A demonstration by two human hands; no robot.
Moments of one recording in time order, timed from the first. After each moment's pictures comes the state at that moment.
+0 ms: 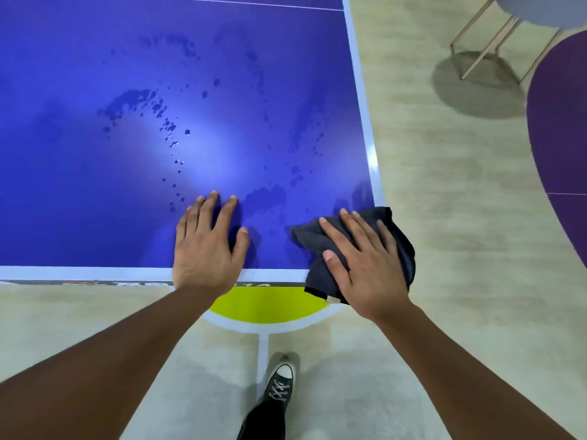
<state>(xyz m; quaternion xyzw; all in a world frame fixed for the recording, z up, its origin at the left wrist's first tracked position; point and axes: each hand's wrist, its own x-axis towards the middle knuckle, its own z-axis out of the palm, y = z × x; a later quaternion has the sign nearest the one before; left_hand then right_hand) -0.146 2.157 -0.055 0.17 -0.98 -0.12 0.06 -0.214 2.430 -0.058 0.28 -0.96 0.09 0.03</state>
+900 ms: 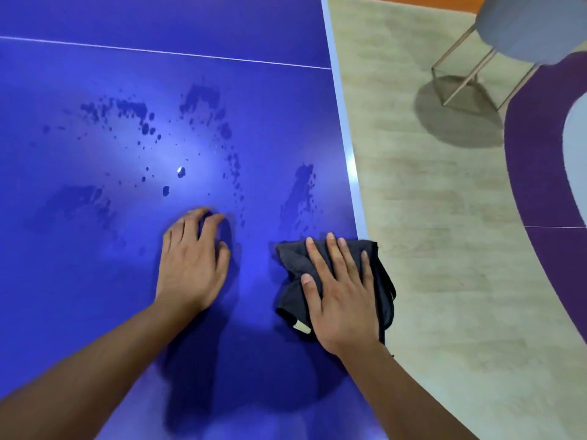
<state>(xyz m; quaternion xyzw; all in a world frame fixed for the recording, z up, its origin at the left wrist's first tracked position) -0.356 2.088 -0.044 0.11 -0.98 -0.15 0.08 -0.377 2.349 -0.055 0.19 -0.98 0.09 -0.01</state>
